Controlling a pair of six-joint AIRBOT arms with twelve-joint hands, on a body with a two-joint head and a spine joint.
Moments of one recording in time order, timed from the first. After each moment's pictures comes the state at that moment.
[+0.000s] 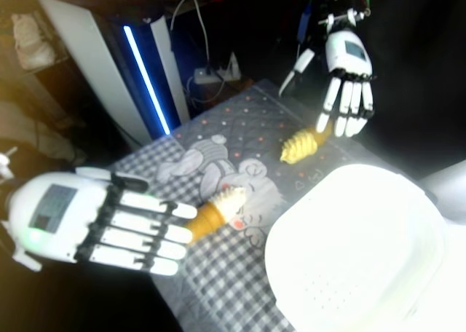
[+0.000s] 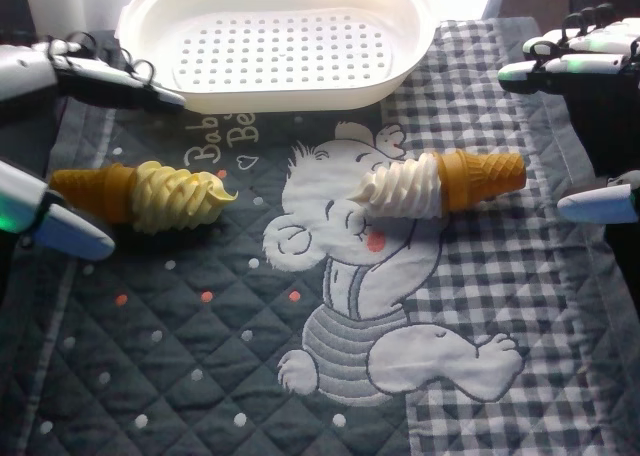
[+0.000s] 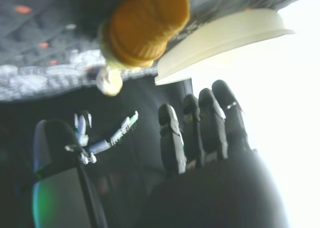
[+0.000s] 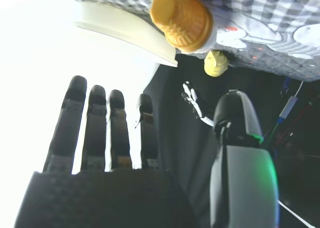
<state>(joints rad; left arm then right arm) 0.68 -0.90 1.18 0.44 -0.52 0.53 -1.03 -0.78 1.19 -0.18 0.94 -0.50</state>
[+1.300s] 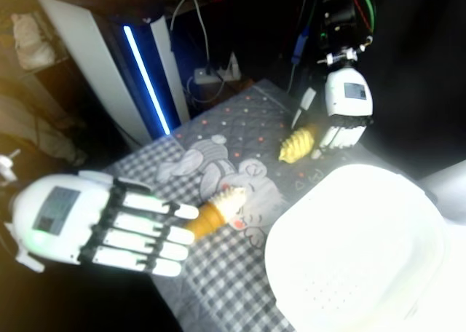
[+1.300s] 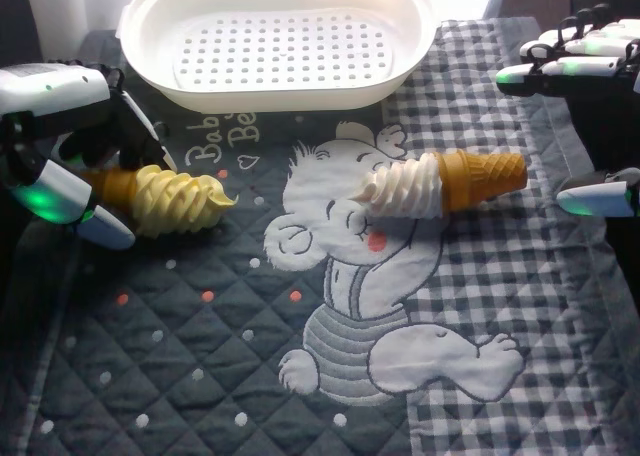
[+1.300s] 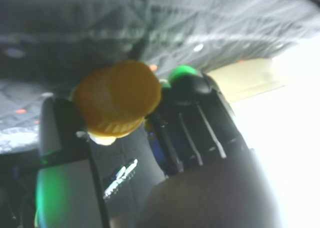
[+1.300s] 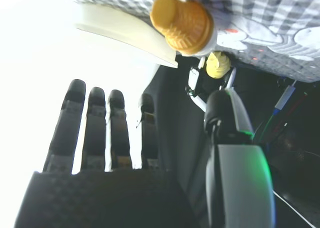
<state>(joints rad) 0.64 -1.05 1.31 0.40 -0.32 0.58 -1.03 -0.79 1.20 -0.18 0.94 -0.50</state>
